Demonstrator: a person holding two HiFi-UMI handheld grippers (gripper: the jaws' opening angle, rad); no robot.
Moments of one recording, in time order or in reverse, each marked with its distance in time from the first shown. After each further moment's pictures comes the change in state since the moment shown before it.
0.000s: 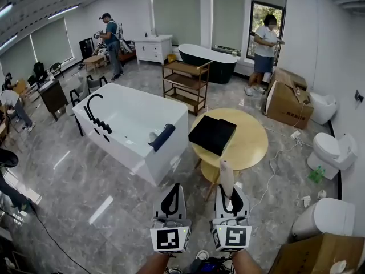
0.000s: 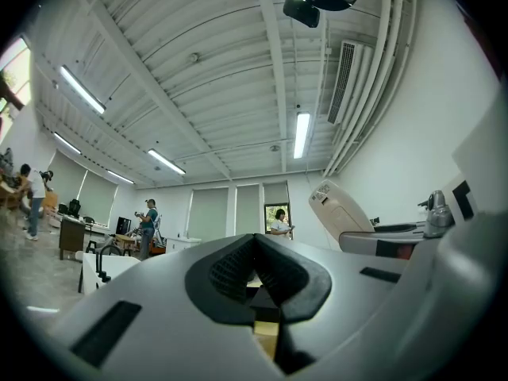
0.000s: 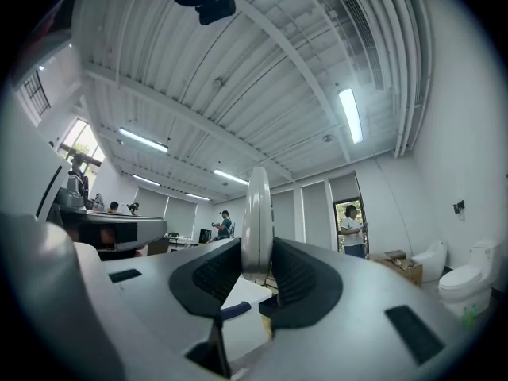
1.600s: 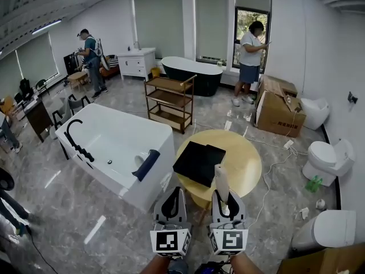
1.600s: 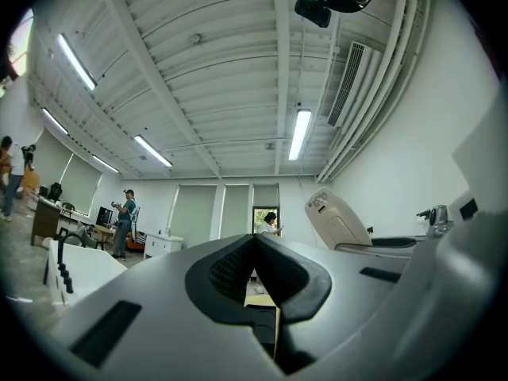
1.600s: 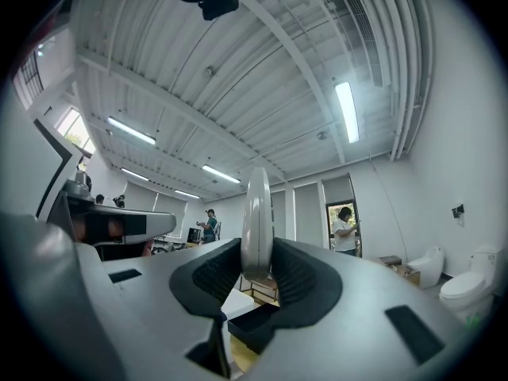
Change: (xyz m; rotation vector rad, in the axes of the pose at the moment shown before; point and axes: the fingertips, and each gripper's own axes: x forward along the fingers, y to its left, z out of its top) left arm 0.216 -0.006 -0.029 -0.055 -0.022 -0.103; right arm 0.173 -0.100 -0.030 -0.007 -0.013 -0.069
